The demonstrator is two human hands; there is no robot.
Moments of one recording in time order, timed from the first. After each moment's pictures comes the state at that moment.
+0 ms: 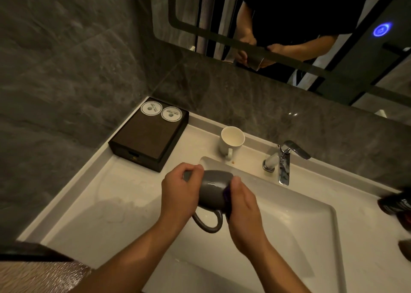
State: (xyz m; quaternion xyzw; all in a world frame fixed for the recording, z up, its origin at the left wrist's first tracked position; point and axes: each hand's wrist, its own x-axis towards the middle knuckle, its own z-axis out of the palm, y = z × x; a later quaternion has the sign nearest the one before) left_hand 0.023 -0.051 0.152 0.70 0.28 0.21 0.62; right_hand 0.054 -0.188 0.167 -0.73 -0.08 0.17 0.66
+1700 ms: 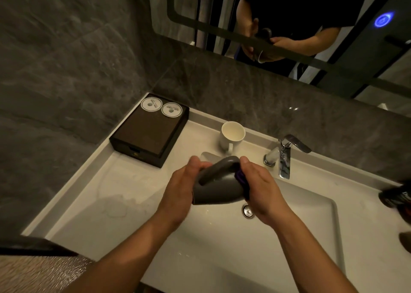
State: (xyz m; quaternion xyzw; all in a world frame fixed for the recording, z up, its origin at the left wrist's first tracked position) left_hand 0.004 -0.046 0.167 0.66 0.16 0.07 0.73; right_hand 0.097 -0.209 0.195 -0.75 -0.13 0.24 0.60
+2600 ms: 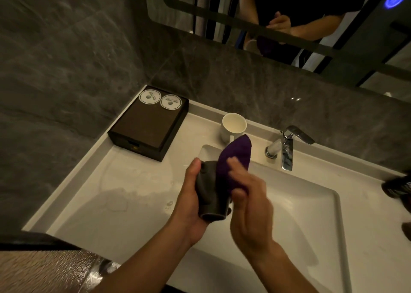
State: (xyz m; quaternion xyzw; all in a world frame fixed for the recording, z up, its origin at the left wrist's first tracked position) left_hand 0.001 -0.081 0.152 0.34 0.33 -0.06 0.88; right_hand 0.033 -0.202 0.157 -0.82 -0.28 -0.11 0.49
